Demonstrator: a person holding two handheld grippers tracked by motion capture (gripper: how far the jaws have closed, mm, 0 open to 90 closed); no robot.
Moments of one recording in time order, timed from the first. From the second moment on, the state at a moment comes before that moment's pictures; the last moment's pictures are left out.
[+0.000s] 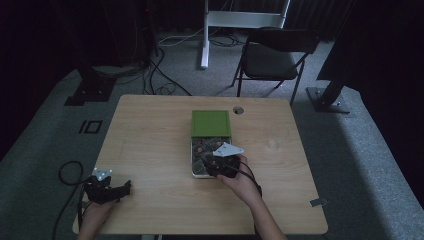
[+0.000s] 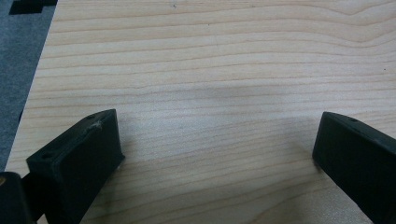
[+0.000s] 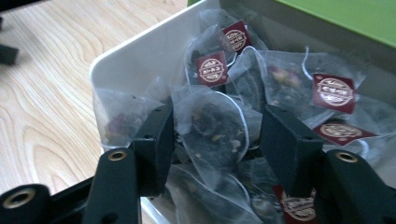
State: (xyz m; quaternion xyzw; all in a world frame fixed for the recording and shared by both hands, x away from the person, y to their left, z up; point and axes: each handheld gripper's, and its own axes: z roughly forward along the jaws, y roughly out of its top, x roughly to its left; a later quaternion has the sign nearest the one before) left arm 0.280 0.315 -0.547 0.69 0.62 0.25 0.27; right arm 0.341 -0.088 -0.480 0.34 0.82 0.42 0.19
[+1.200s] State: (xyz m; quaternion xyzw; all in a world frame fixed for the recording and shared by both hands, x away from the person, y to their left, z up) left arm 0.280 0.315 -0.547 0.69 0.62 0.25 0.27; right arm 0.333 -0.100 -0.451 0.35 0.79 0.46 0.19
